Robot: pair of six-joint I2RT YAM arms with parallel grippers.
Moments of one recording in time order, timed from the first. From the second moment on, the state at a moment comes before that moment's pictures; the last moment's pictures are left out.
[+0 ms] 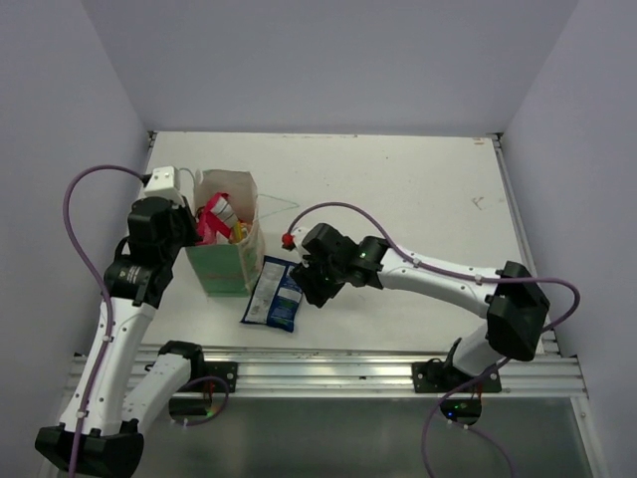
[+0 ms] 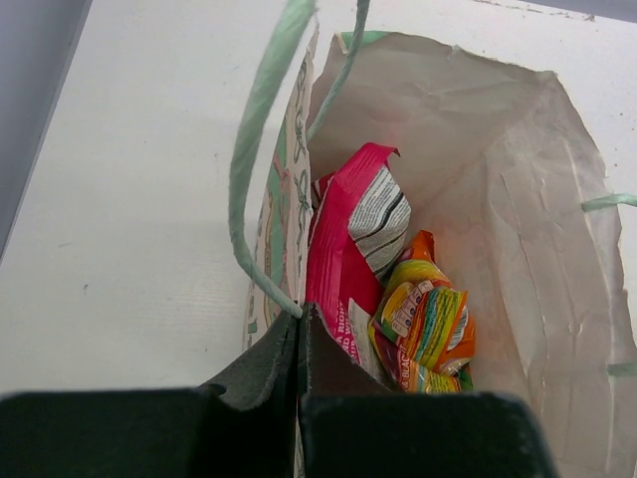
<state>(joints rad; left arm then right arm) -0.14 0.80 0.95 -0.60 -0.17 -0.23 1.03 1.53 1.19 -0.64 -0.05 0.18</state>
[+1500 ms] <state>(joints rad) -0.15 0.81 0.95 -0.61 -0.18 -0.22 1.12 1.97 1.30 -0.29 -0.07 0.10</state>
